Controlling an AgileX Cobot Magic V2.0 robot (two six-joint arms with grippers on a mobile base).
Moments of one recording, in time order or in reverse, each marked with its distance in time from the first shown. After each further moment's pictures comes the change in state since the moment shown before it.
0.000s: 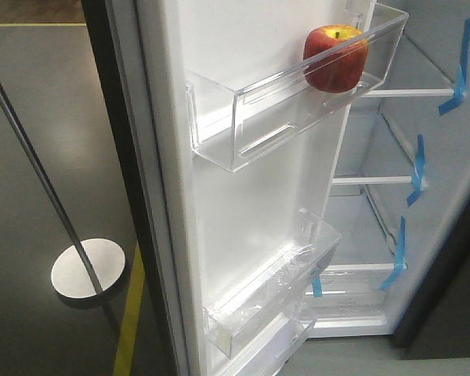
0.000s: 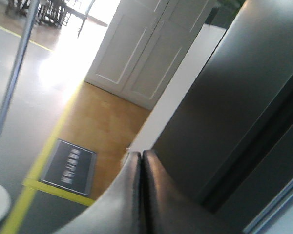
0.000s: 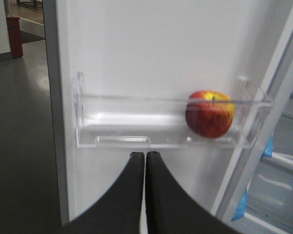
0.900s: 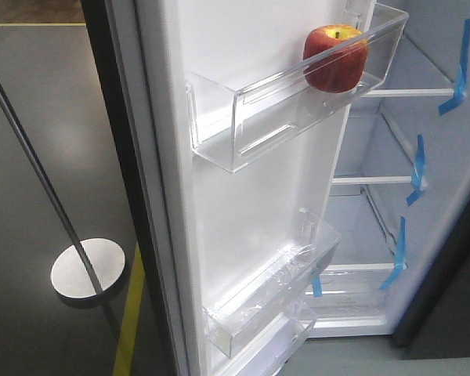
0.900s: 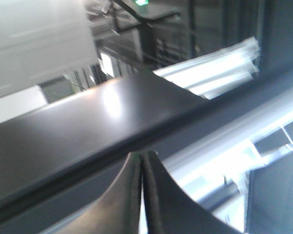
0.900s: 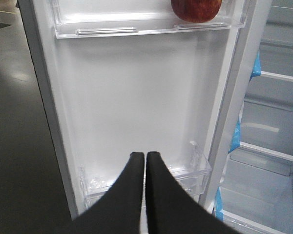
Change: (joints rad) left arm 0.000 0.102 -0.498 -0.983 0.070 0.195; right arm 0.000 -0.405 0.463 -0.144 -0.043 0.176
